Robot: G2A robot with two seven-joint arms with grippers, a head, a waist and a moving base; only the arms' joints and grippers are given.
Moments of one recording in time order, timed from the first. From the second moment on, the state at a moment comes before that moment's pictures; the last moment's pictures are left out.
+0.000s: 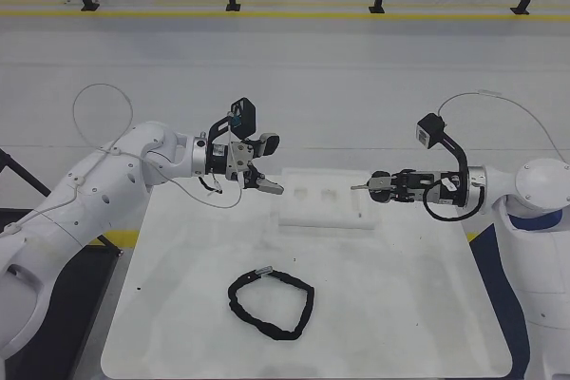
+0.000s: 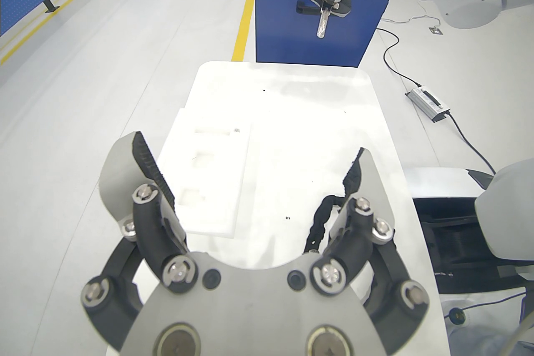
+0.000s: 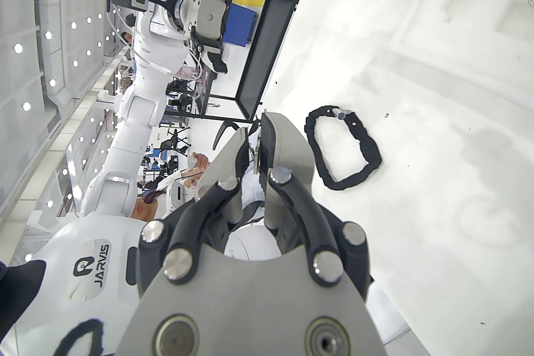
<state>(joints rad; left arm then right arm) 0.13 -0.94 -0.17 -1.08 0.40 -1.01 -0.03 -0.85 -1.07 1.43 -1.55 0.16 0.16 1.38</state>
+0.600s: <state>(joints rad) 0.34 -0.92 -0.23 -1.05 0.56 -1.01 0.02 -0.85 -1.07 1.43 -1.55 0.16 0.16 1.38</state>
